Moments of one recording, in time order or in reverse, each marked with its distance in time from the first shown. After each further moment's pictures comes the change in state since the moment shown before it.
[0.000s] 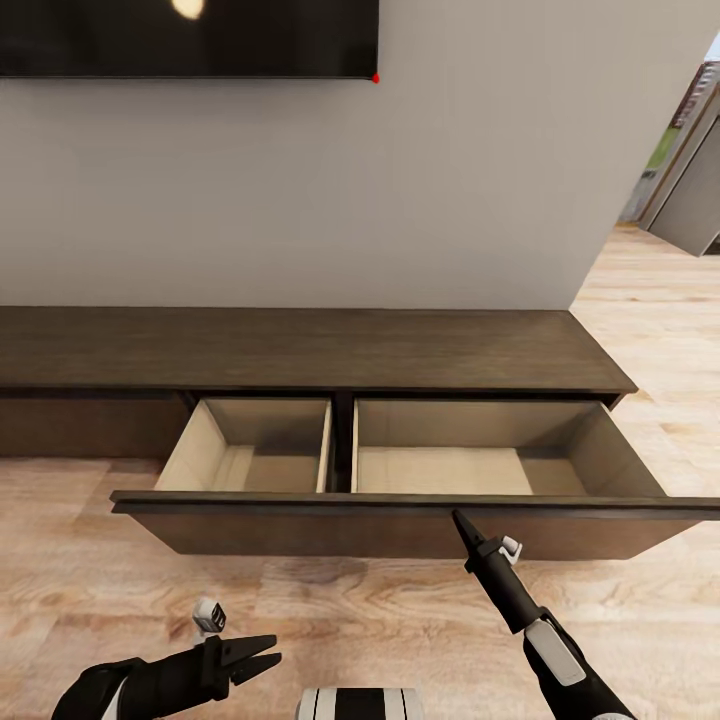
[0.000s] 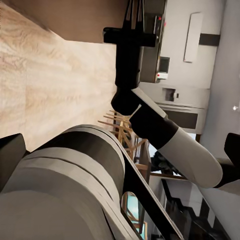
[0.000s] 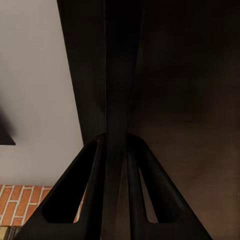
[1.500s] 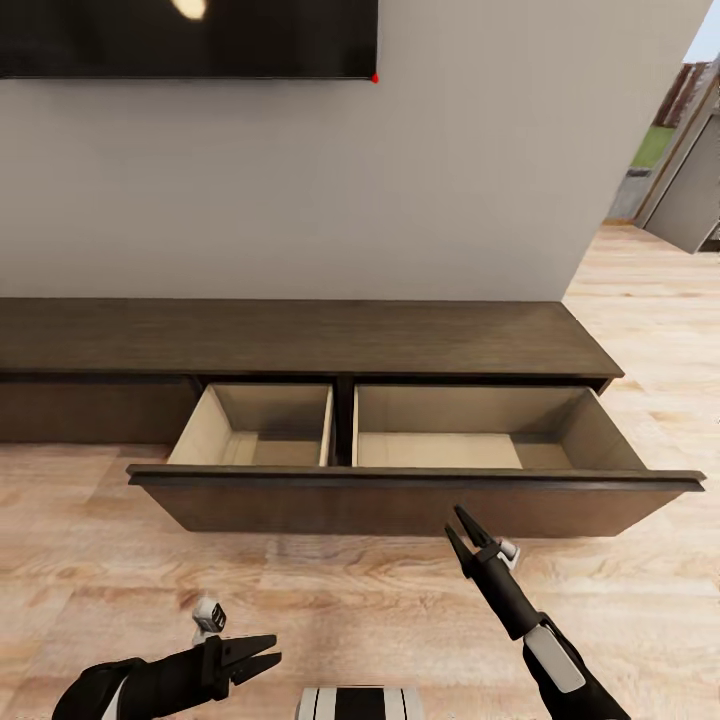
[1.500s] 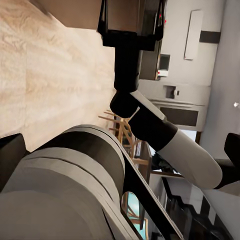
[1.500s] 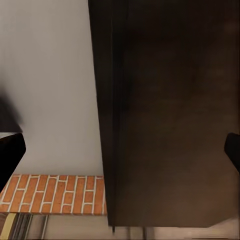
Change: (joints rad) left arm 0.000 0.000 0.000 -0.001 0.000 0.000 0.000; right arm 0.012 0.001 0.013 0.004 0.006 0.011 0.028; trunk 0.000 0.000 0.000
